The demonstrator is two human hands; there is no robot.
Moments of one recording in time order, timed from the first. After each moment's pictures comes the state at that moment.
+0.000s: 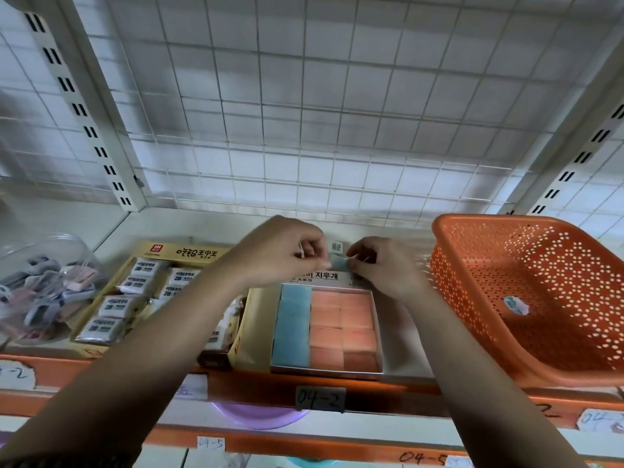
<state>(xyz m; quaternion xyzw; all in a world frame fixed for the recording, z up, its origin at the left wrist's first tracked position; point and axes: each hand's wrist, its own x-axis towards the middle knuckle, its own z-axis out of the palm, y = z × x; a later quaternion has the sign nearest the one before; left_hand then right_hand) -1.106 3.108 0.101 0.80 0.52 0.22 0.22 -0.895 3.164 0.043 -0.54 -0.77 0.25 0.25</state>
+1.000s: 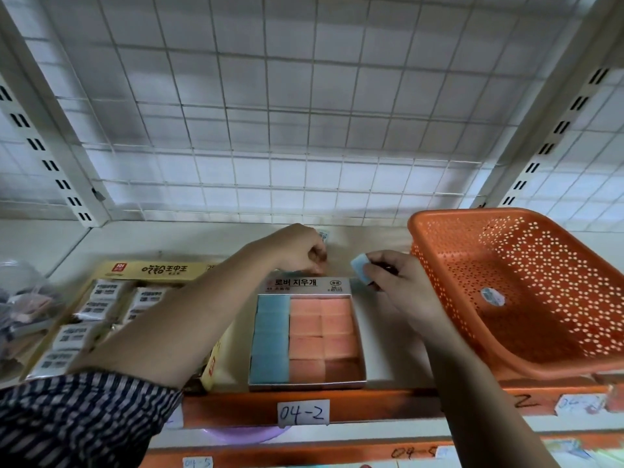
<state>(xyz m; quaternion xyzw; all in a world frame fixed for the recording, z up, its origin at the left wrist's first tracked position) -1.065 3.200 0.060 0.83 0.52 0.02 0.22 -0.865 3.138 0.035 -0.53 -0.59 0.41 0.46</state>
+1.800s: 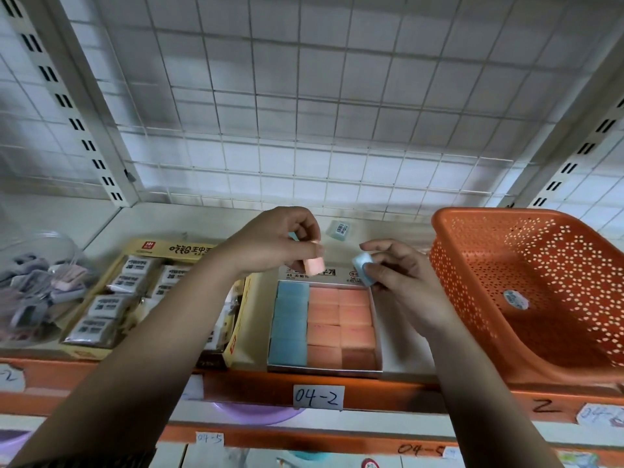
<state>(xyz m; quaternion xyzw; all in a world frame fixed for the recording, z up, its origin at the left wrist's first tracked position) -1.108 3.122 0.095 0.65 0.52 0.31 0.45 -0.879 3.123 0.039 -0.39 -0.59 0.53 0.47</state>
